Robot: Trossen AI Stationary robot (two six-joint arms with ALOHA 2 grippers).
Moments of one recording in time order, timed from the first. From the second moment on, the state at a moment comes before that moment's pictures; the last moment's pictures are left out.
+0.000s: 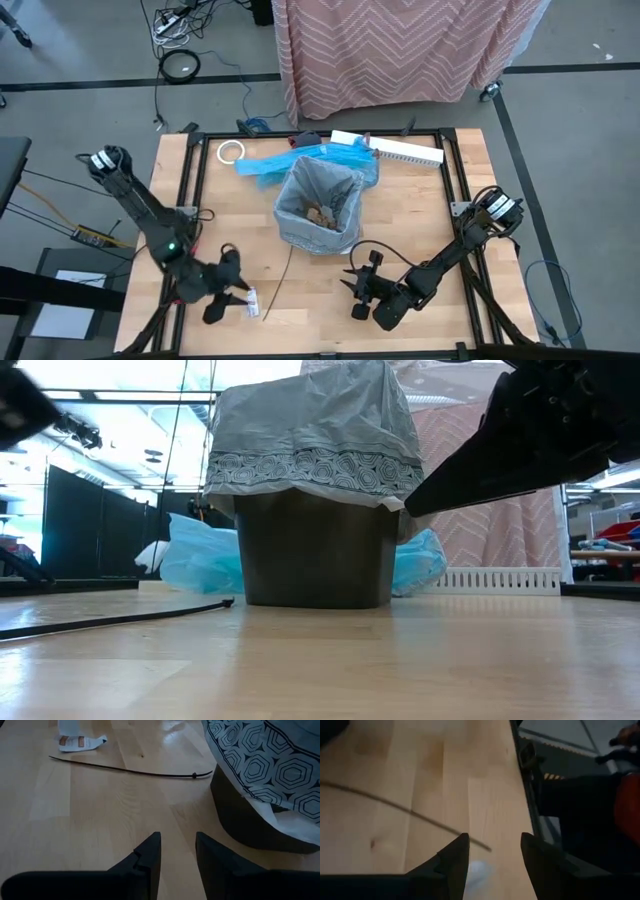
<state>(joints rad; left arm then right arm) -0.90 1.12 0.64 -0.24 -0.37 -0.84 0.71 1.88 1.00 0.05 0.94 0.60</state>
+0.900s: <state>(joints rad) -1.01 1.47 0.64 -0.20 -0.46 -0.41 0.70 1.88 1.00 0.04 0.94 0.59</state>
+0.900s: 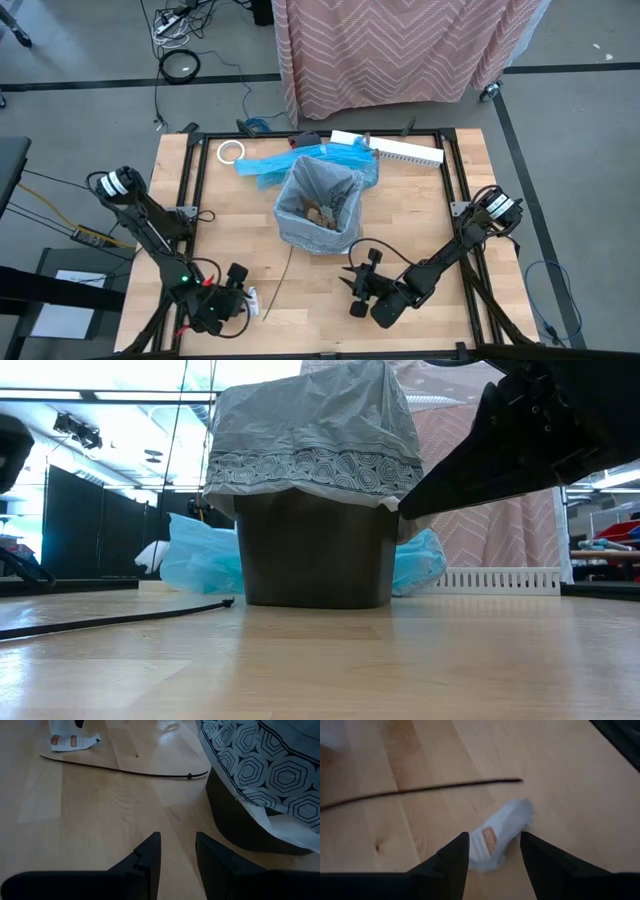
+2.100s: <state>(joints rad) -0.86 1.32 1.04 -0.09 -1.25 0.07 0.68 1.88 1.00 0.05 0.92 0.61</state>
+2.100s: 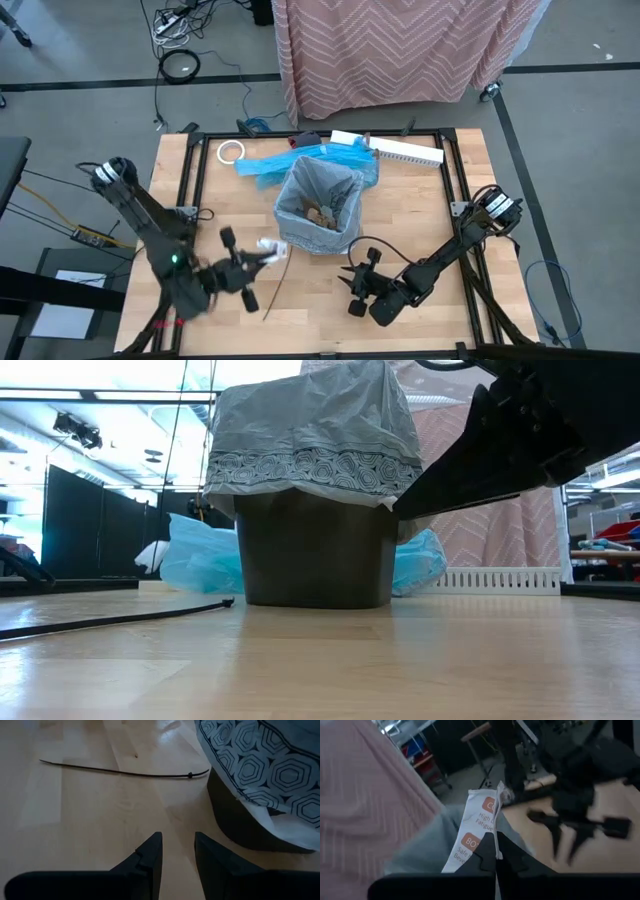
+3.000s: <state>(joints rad) 0.03 1.23 0.90 0.43 0.16 -0.05 0.69 1.88 1.00 0.06 0.89 0.67</state>
